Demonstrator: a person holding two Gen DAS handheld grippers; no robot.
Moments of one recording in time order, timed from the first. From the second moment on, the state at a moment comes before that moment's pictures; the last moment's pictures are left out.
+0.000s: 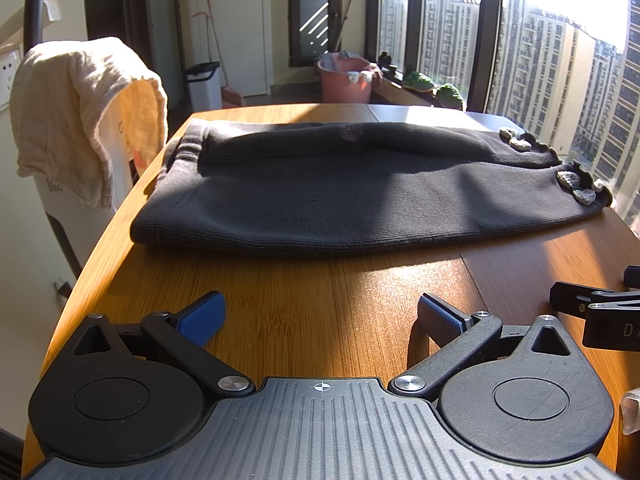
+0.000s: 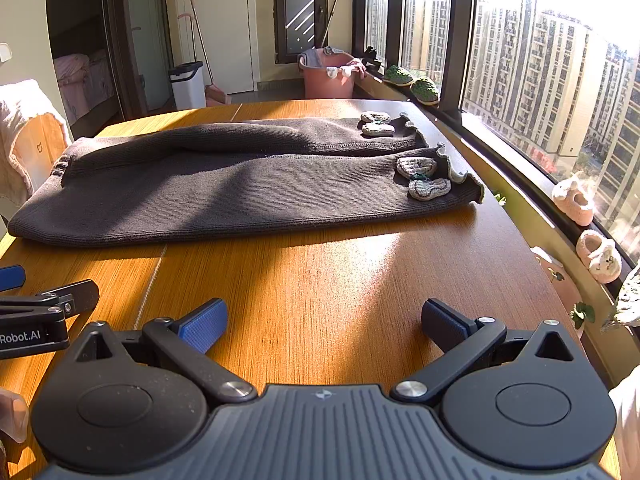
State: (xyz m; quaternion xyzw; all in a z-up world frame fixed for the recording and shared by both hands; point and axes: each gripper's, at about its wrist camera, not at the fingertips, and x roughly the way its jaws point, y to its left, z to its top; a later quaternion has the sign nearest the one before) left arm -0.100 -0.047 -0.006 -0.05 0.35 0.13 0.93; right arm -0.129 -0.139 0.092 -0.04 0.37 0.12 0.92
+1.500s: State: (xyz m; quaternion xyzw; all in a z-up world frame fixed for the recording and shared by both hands) left arm -0.099 -0.047 -0.006 -0.05 0.35 0.13 0.93; right arm -0.128 -0.138 0.092 -0.04 0.37 0.12 0.92
